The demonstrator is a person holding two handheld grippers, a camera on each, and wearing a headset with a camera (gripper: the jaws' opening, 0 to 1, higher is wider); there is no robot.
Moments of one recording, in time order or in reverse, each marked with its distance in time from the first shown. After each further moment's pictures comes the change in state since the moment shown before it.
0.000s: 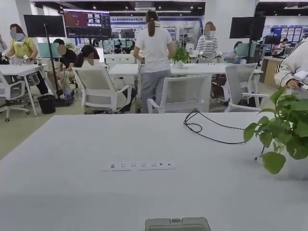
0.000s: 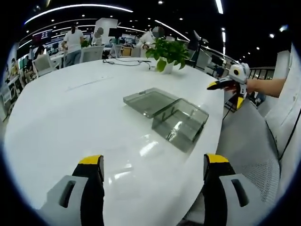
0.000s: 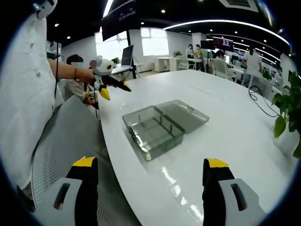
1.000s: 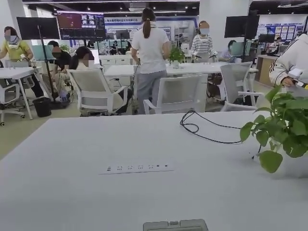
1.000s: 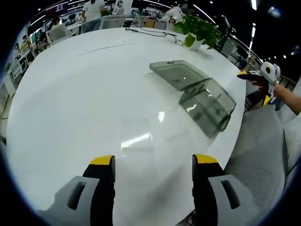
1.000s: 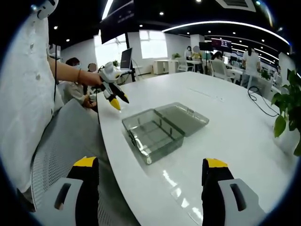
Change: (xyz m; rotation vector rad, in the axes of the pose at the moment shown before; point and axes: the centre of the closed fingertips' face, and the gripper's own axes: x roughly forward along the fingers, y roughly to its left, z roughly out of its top) left arm 0.015 0.039 -0.041 -0.150 0.248 0.143; right arm 0.003 -0.001 0.004 0.015 -0.025 -0.005
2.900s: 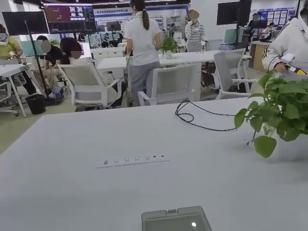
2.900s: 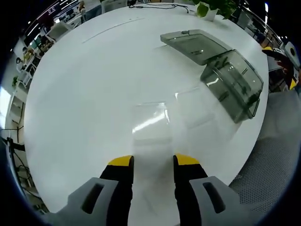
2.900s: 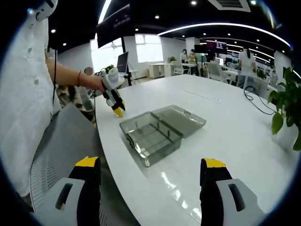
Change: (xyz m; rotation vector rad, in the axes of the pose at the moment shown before) left arm 0.012 0.021 -0.017 0.072 0.247 0.211; right arm 0.000 0.000 0.002 0.022 -0.039 -0.034
